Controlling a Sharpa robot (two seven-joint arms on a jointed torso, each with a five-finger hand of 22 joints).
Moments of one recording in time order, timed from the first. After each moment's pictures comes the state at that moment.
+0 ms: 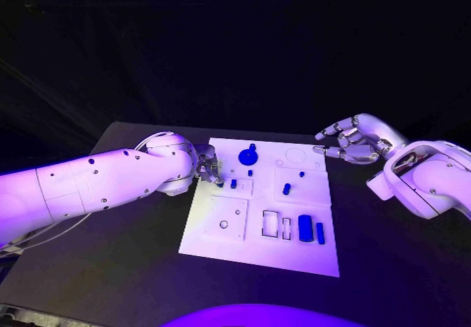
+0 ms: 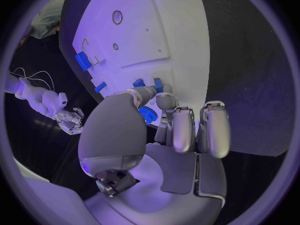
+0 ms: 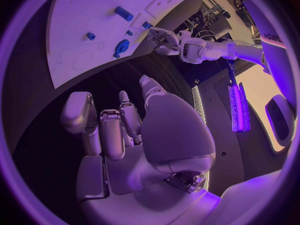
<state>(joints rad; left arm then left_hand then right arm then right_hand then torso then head) 1.18 -0.81 0.03 1.51 -1.28 0.06 -0.61 1.24 -0.21 0.67 0.20 0.19 0.97 0.06 0.54 0.63 1.34 -0.04 1.00 0.82 1.47 -0.09 1.37 1.31 0.06 1.45 0.02 1.46 1.31 1.32 -0.93 -0.11 1.60 -0.99 -0.42 0.03 1.33 -0.11 0.09 0.21 0.31 0.92 0.16 0.18 0.14 1.35 0.07 1.33 1.31 1.46 0.00 1.45 1.31 0.08 1.35 0.10 1.11 1.23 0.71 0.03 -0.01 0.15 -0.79</state>
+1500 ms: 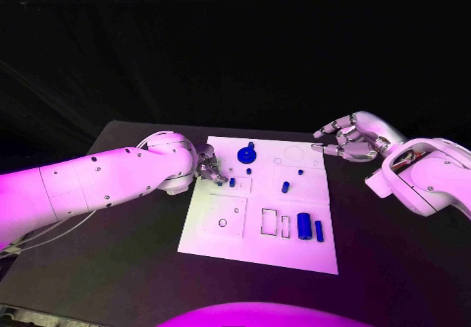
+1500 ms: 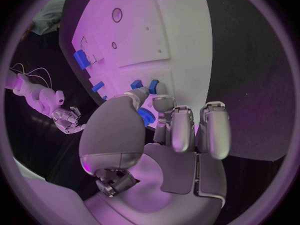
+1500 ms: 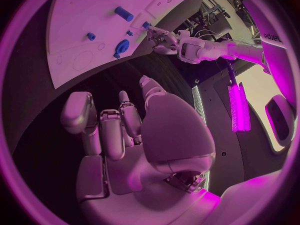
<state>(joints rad) 1.18 -0.79 0.03 1.47 -1.25 0.07 -0.62 1.17 -0.19 0.42 0.27 0.18 1.01 0.01 0.56 0.66 1.36 -0.05 1.01 0.84 1.47 -0.10 1.37 1.31 0.06 1.46 0.01 1.46 1.31 1.32 -0.93 -0.11 1.60 -0.99 -0.42 0.03 1.32 -0.10 0.09 0.21 0.32 0.92 0.16 0.18 0.14 1.35 0.07 1.33 1.31 1.46 0.00 1.45 1.31 0.08 1.35 0.10 1.11 1.23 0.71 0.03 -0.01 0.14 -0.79</state>
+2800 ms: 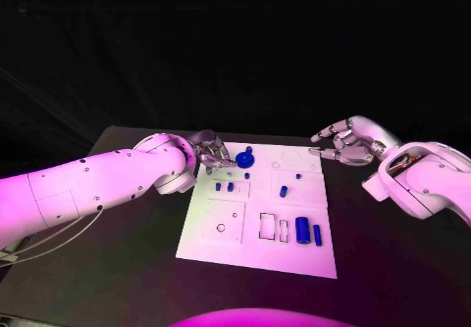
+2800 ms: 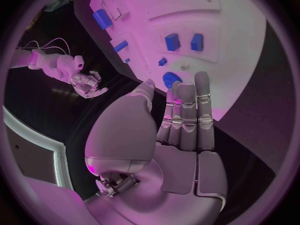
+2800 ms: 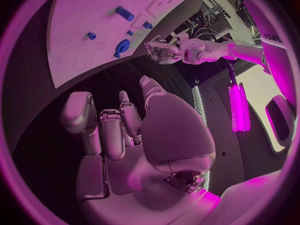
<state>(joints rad) 1.18 -0.81 0.04 1.50 -1.11 -0.25 -0.37 1.33 -0.11 0.17 0.27 0.18 0.80 0.14 0.46 0.56 0.98 0.07 0.69 0.51 1.26 0.00 0.87 0.84 0.17 1.04 0.09 0.85 0.62 1.32 -0.93 -0.11 1.60 -0.99 -0.42 0.03 1.33 -0.10 0.09 0.21 0.32 0.92 0.16 0.18 0.14 1.35 0.07 1.33 1.31 1.46 0.00 1.45 1.31 0.08 1.35 0.10 1.11 1.23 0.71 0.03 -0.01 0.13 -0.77</state>
